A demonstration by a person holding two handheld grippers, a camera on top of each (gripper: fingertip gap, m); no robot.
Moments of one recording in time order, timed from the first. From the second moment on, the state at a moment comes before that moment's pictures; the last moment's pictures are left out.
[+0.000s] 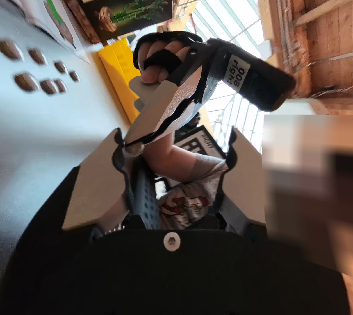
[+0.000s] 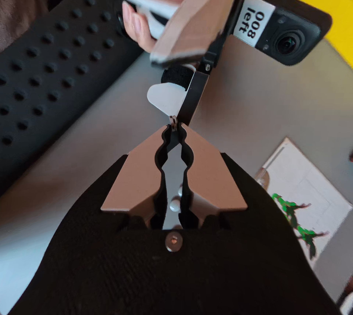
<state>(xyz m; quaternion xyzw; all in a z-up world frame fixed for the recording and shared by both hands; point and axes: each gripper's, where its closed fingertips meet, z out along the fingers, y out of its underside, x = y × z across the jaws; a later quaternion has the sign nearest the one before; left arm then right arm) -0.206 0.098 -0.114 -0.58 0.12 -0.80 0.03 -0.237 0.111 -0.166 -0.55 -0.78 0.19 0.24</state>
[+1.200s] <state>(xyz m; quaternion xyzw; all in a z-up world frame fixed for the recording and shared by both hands) -0.263 0.016 0.014 -0.45 0.53 -0.04 0.71 -0.281 0.018 0.011 -0.31 -0.77 0.14 0.55</state>
